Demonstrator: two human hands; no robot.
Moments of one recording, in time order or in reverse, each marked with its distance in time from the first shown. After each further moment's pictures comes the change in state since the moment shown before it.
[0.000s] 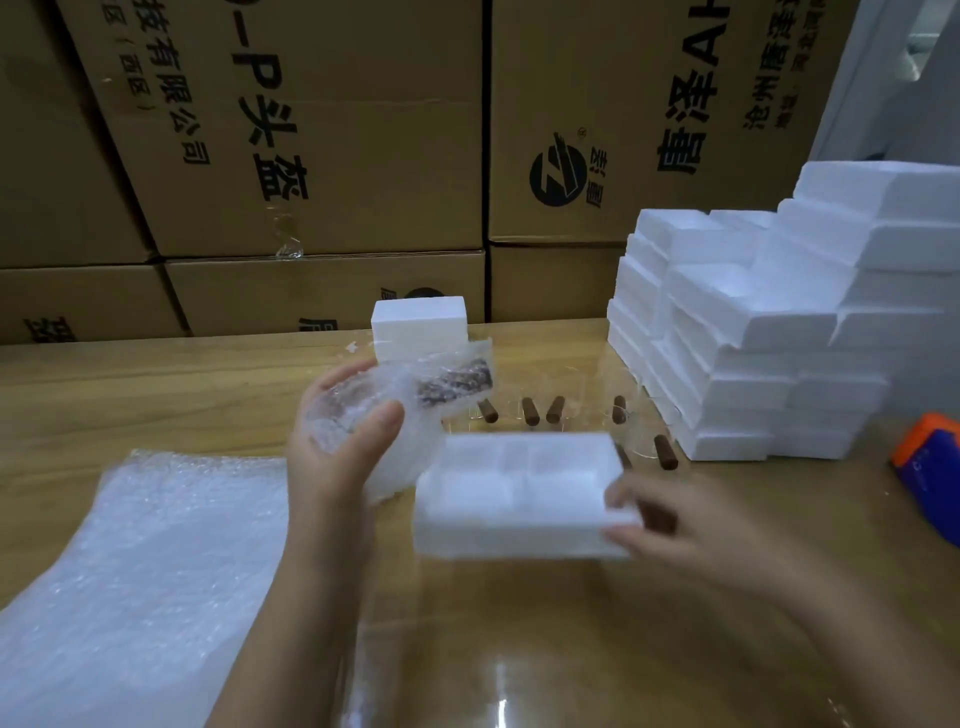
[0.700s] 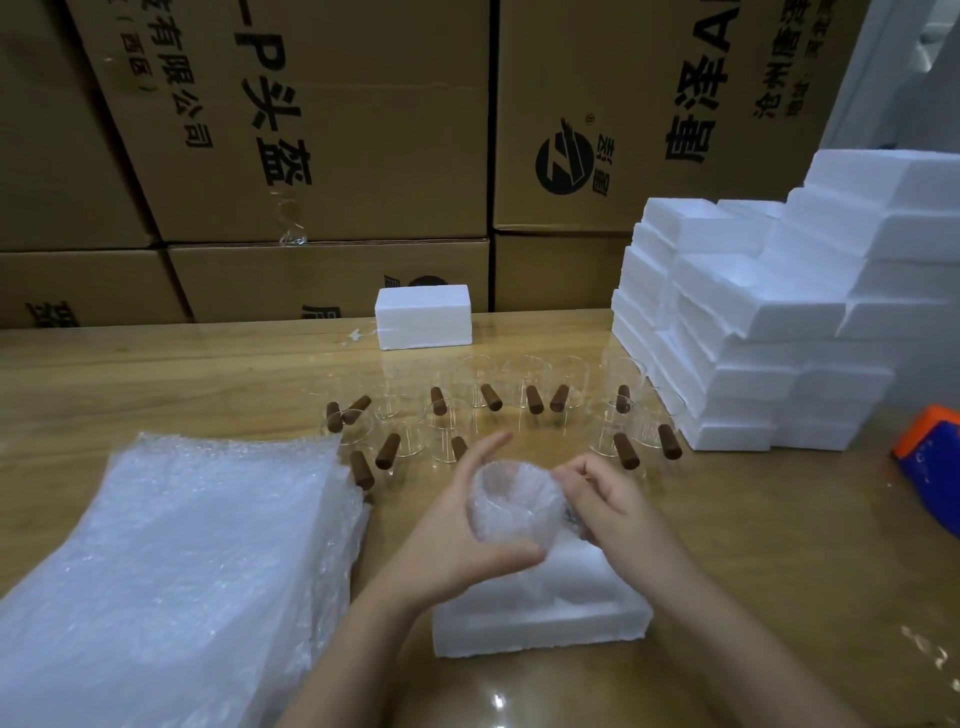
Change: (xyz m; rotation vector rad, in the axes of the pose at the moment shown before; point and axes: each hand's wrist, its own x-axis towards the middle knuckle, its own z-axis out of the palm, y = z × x) left_hand -0.027 -0.071 0.004 0.536 -0.587 -0.179; right_hand 0.028 -0.040 0.062 0.800 0.248 0.120
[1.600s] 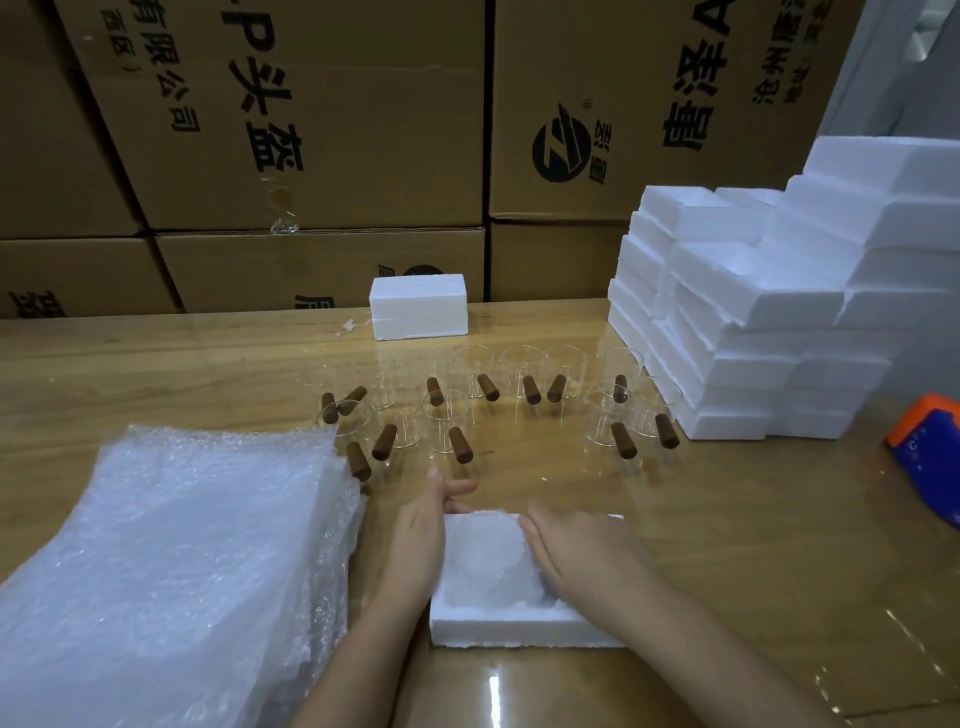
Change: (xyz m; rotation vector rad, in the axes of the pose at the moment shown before) left_hand -0.006 -0.052 0.007 -0.160 0.394 -0.397; right_hand -0.008 0.009 0.030 -1.100 -0.189 -0.051
